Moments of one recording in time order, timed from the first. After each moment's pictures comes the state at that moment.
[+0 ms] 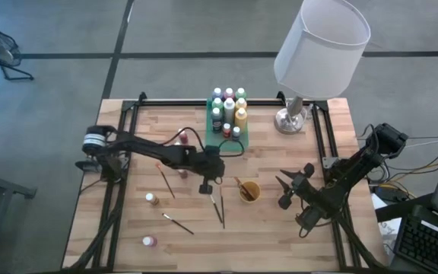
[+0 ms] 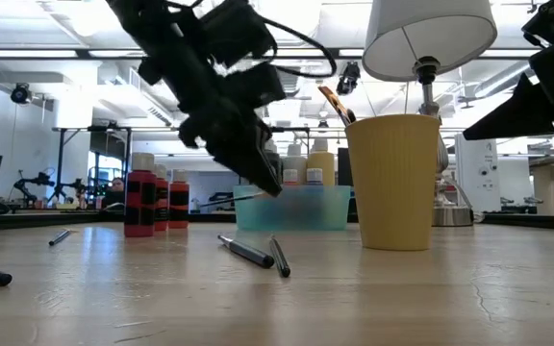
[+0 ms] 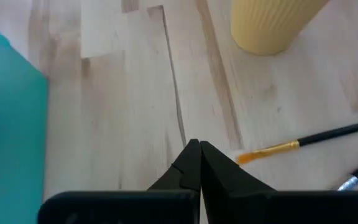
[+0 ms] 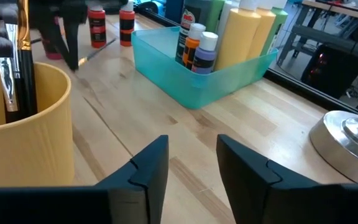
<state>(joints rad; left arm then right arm) 0.00 1.72 1.02 -0.12 0.02 0.18 0.81 1.44 0.58 -0.69 1.25 1.45</state>
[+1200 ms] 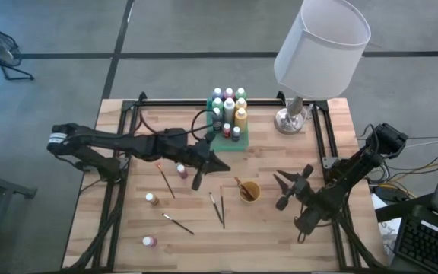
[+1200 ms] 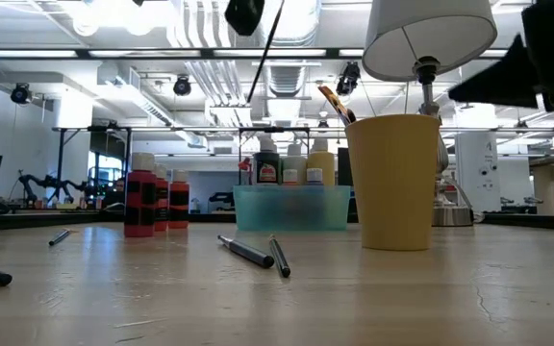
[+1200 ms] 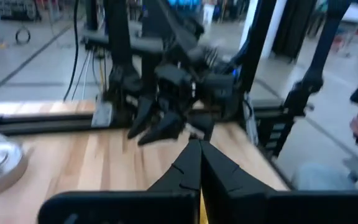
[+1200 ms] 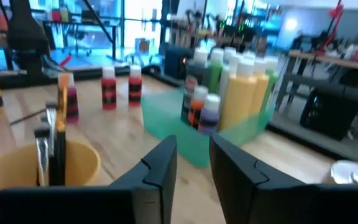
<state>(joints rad) -0.03 1.36 1.02 0.22 0.22 -0.05 0.81 1.44 0.58 -0.45 1.48 1.26</state>
